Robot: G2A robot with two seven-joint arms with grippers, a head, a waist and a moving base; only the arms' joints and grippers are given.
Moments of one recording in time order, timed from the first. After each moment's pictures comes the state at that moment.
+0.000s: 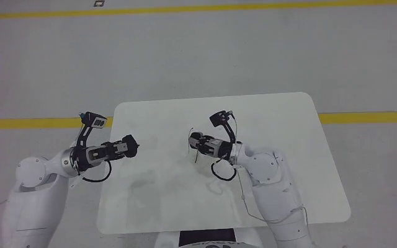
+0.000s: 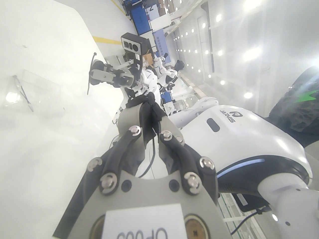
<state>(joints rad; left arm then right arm) 1.60 -0.97 -1.75 -1.69 -0.67 -0.34 -1.39 -1.46 -1.57 1.31 -1.72 -0.62 -0.34 0.95</state>
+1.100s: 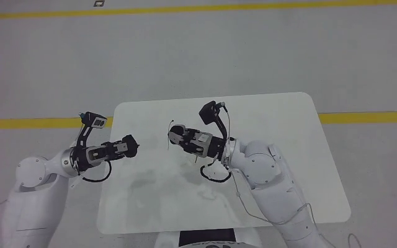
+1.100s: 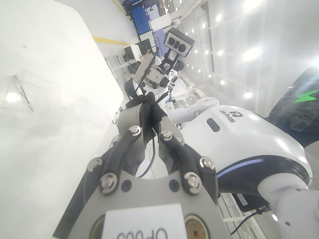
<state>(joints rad) 1.60 -0.97 -1.75 -1.69 -0.67 -0.34 -1.39 -1.38 -1.45 1.11 -1.87 -0.49 -0.34 0.77</state>
